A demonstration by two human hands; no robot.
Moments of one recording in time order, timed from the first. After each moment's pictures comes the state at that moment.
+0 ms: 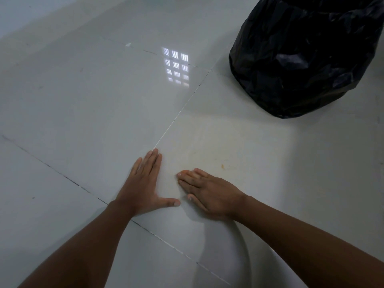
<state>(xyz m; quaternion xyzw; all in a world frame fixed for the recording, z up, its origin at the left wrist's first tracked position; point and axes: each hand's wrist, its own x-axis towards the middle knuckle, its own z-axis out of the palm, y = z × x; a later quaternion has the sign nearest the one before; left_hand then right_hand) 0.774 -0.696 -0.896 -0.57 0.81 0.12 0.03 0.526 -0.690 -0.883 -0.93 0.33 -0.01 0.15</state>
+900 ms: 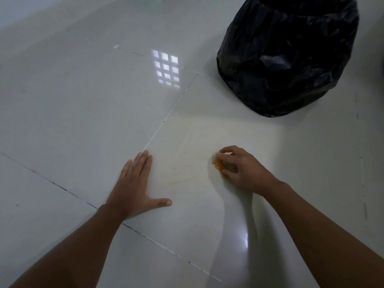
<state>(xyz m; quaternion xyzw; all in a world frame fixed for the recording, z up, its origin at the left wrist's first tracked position) 0.771 -0.696 -0.896 -0.58 0.81 0.12 0.01 0.429 -0.711 -0.867 -0.79 0.54 -0.17 0.23</state>
